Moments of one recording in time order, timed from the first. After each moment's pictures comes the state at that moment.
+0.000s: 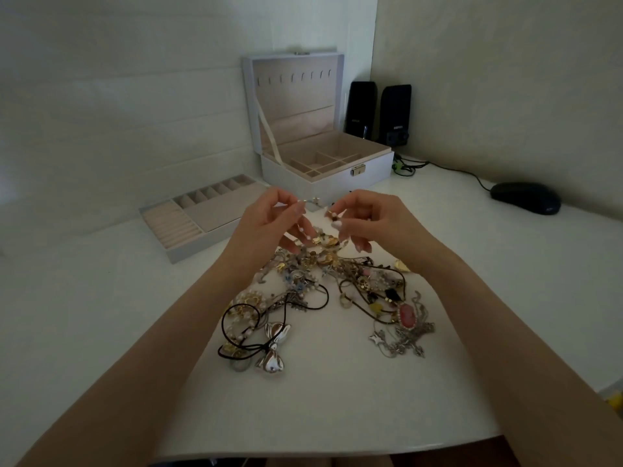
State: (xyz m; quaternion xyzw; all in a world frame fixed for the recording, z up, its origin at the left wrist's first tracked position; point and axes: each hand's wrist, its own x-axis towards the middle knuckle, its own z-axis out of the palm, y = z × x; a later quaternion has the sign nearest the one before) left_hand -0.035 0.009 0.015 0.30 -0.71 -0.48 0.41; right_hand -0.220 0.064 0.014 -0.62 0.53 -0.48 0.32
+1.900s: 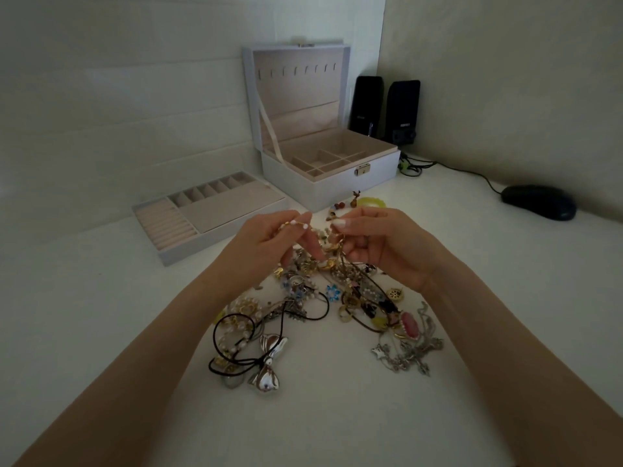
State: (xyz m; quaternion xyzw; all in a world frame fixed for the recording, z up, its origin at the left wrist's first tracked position) left_hand -0.027 0.003 0.008 0.30 -0.82 -0.36 0.33; right_hand -0.211 0.064 0.018 -0.43 0.44 -0.54 0.57
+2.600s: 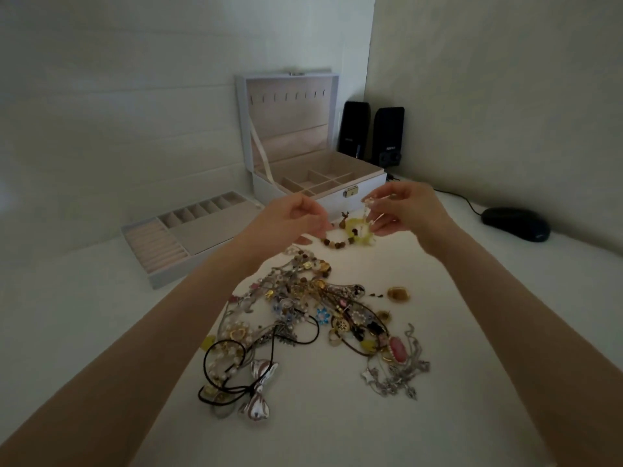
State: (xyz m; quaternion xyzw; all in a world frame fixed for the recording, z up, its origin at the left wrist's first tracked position) left_hand -0.069 -0.027 0.041 0.33 -0.77 -0.47 0.28; right_hand -0.274 0.032 0.044 -0.49 0.62 -0.53 0.30
